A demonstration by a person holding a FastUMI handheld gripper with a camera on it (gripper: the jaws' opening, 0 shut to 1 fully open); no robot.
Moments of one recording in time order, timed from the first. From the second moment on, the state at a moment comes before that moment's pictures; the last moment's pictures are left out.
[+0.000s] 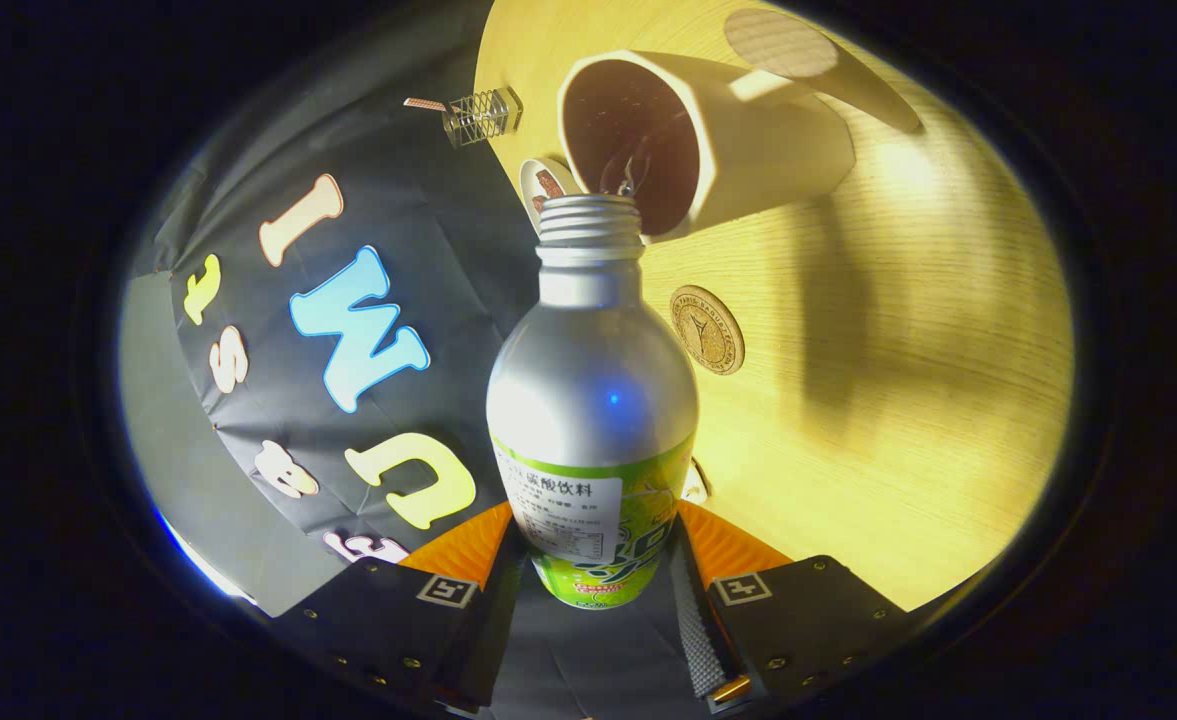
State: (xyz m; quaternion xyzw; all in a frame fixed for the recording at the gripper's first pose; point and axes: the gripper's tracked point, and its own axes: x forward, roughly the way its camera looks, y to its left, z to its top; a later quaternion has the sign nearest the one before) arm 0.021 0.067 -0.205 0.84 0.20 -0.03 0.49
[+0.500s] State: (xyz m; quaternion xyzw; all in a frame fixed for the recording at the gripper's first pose) arm 0.018 0.065 -0.197 0.86 0.20 -0.03 0.46
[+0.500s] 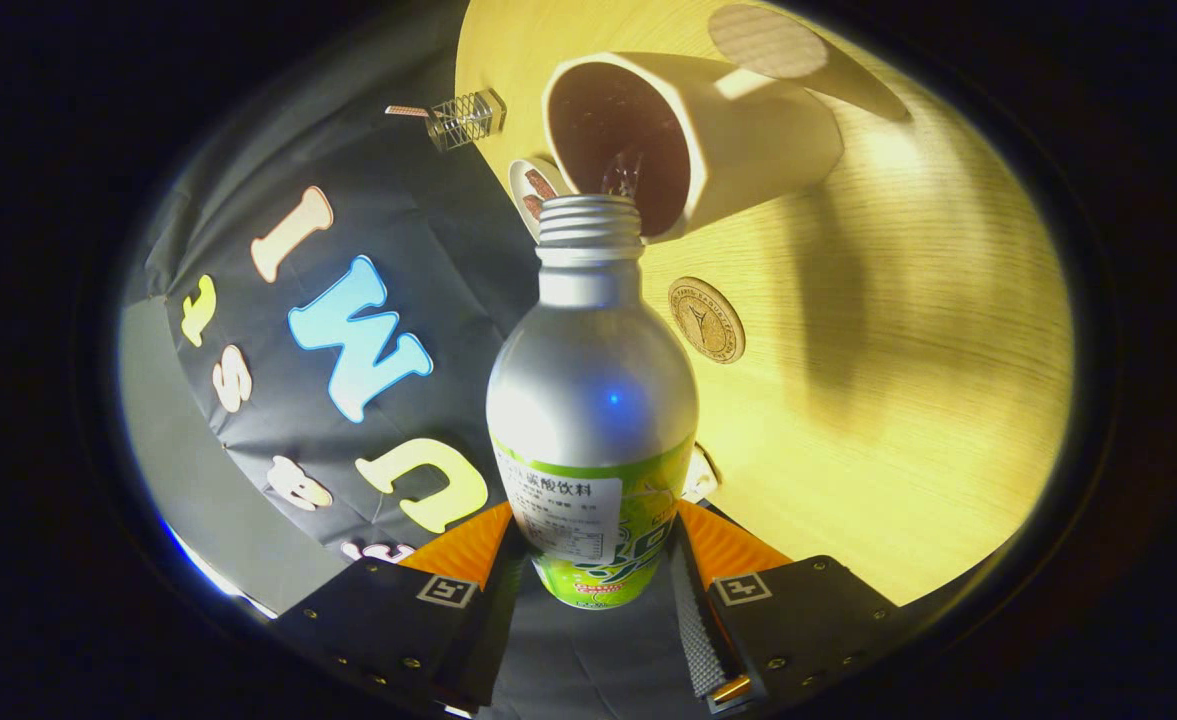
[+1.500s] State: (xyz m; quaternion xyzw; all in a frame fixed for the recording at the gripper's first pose) arm 0.020 0.060 -0.182 0.89 0.20 -0.03 0.42
